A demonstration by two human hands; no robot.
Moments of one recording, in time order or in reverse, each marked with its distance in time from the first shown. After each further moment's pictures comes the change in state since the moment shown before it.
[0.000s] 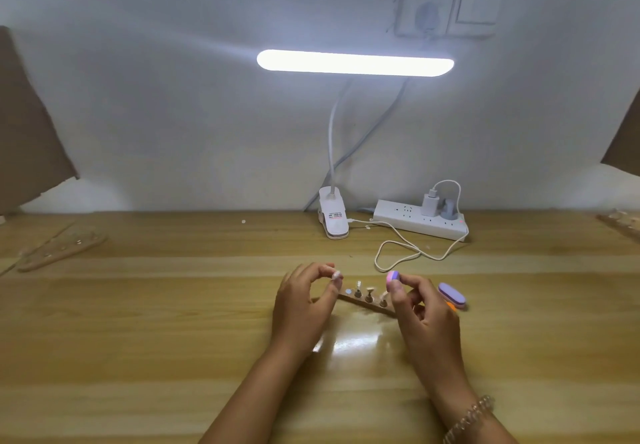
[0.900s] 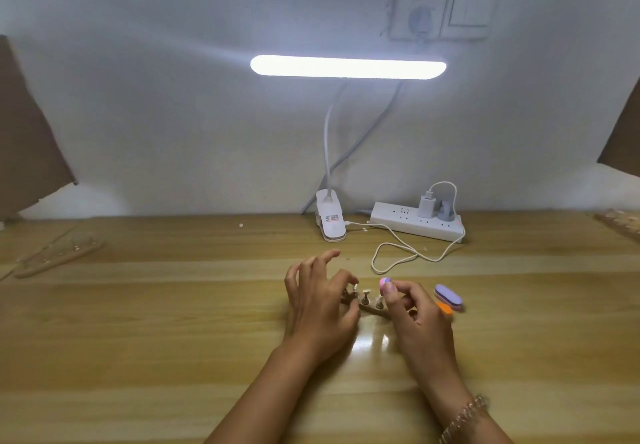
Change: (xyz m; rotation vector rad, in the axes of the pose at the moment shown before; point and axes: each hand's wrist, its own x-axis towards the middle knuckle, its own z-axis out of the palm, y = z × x) left_hand 0.001 0.003 0.021 0.576 -0.084 0.321; right_hand 0.002 0.003 0.001 -0.037 -0.039 0.083
